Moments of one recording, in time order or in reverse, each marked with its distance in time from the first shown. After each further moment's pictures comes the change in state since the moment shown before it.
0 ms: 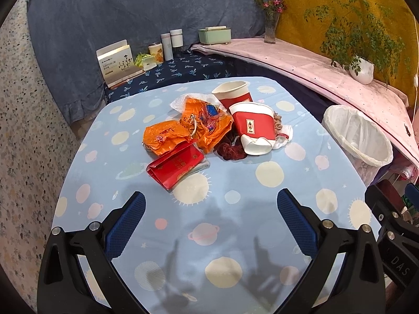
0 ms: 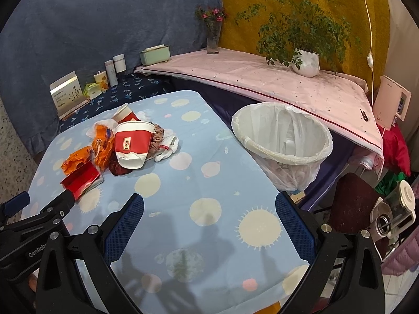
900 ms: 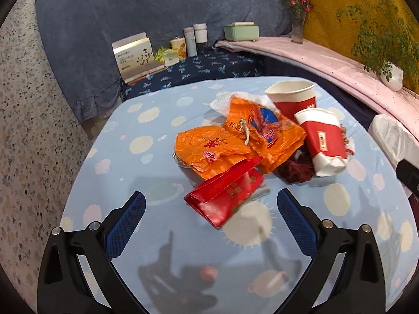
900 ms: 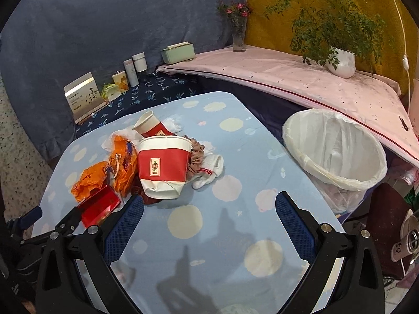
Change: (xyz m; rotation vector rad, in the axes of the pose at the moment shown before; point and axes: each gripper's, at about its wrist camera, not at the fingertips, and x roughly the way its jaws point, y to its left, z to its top) left arm 0.084 0.067 0.021 -0.037 0.012 0.089; right arm 0.075 0.056 0.042 -0.007 0.010 0.145
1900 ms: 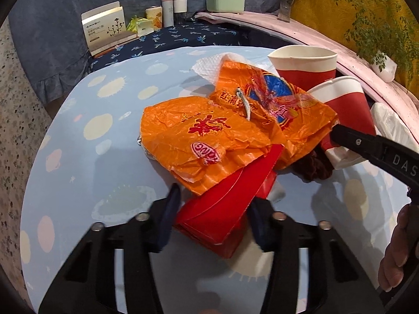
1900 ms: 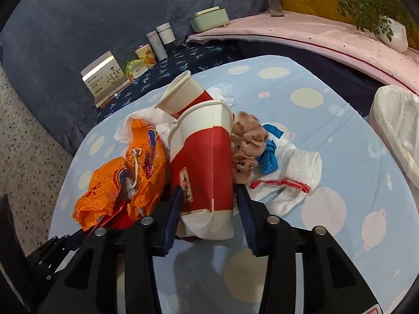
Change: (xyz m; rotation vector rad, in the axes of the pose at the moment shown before) left arm 0.073 0.009 0.002 0.004 0.120 -0.179; right arm 0.117 0.047 0.012 0.023 0.169 0.225
